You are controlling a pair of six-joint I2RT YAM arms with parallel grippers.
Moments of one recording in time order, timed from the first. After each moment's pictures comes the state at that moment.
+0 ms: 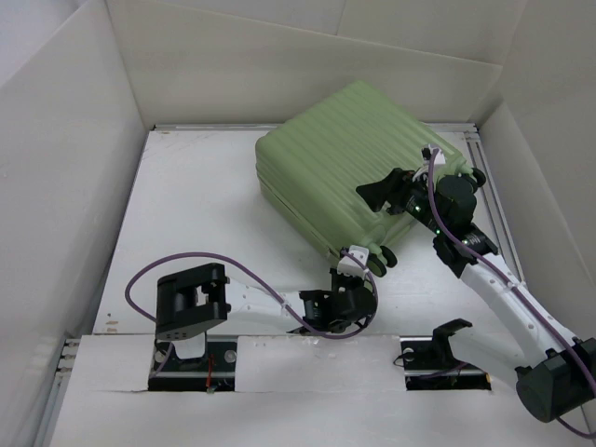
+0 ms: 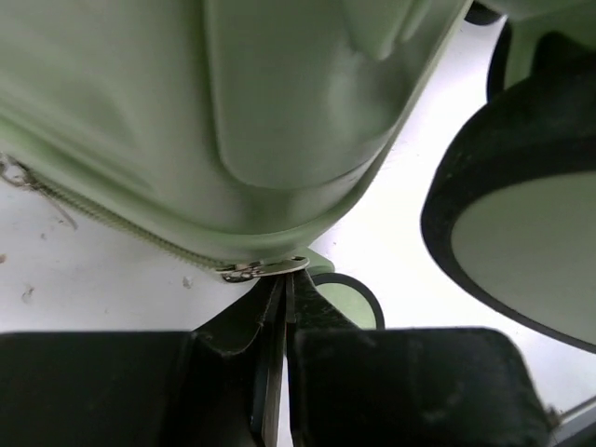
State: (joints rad) left arm -1.44 1.71 0.92 0.21 -0.92 -0.67; right arm 0.37 0.99 0.83 0.04 -0.27 0.54
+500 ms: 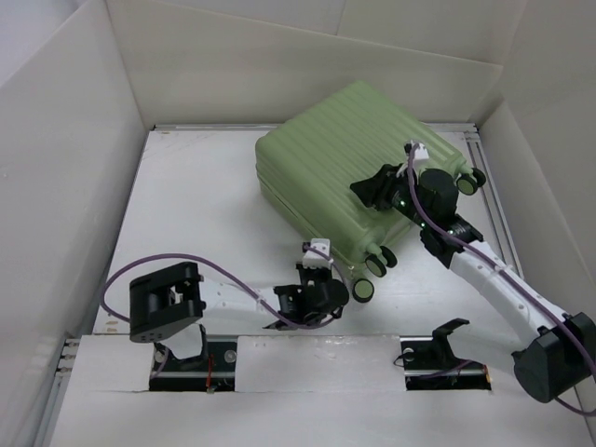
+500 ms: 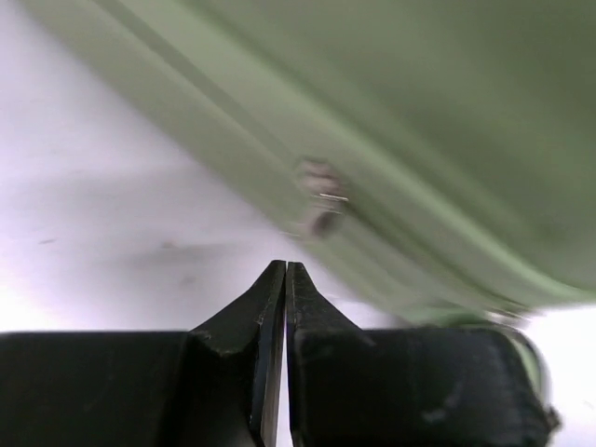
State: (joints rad) left arm -1.39 1.58 0.75 0.19 -1.05 -0.76; right arm 0.43 1.10 0.88 0.04 -0.21 0.50
